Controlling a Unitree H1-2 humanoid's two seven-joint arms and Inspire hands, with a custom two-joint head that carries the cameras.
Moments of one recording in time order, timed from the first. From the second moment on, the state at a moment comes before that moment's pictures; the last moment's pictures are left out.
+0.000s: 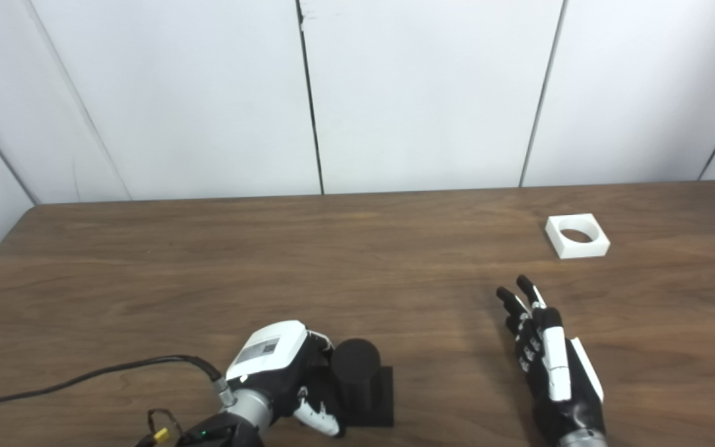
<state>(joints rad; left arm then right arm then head) -0.07 -0.16 -0.39 -0.52 1.55 0.42 -0.97 0.16 -0.12 -0.10 -0.31 0.25 0.12 0.05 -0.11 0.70</state>
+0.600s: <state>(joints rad) -0.01 -0.17 -0.38 -0.54 1.57 0.37 -0.91 0.19 -0.13 -0.10 -0.37 0.26 0.15 0.03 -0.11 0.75</state>
